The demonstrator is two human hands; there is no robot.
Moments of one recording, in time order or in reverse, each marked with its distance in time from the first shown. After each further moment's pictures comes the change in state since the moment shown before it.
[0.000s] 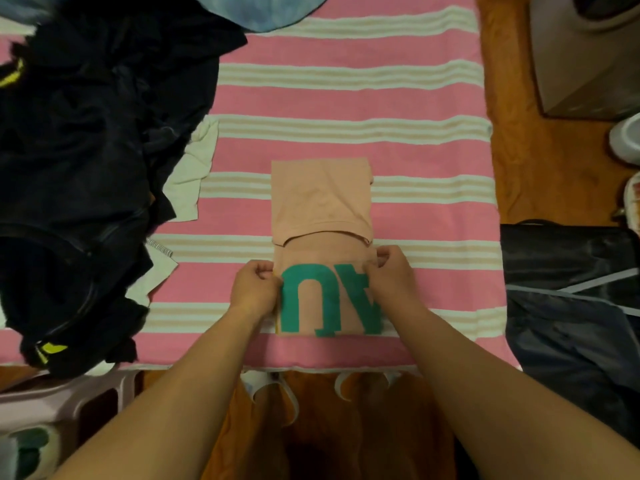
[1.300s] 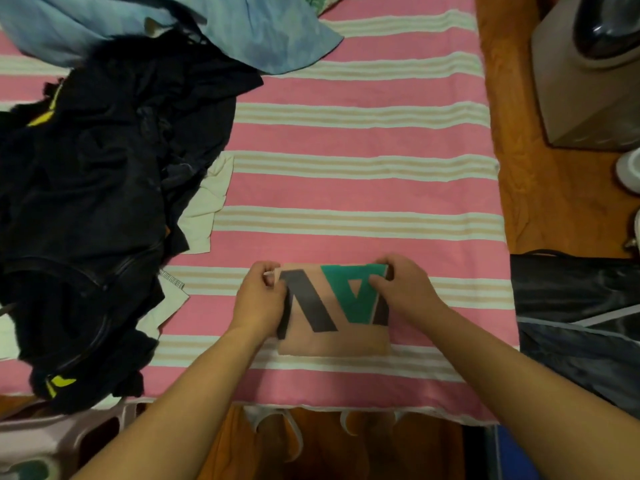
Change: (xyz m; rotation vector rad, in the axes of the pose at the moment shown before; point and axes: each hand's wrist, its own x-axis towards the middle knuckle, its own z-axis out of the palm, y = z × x) left_hand -0.023 0.065 -0.021 0.025 -0.008 0.208; right_hand 0.013 -0.053 -0.032 -0.264 -0.183 -0.289
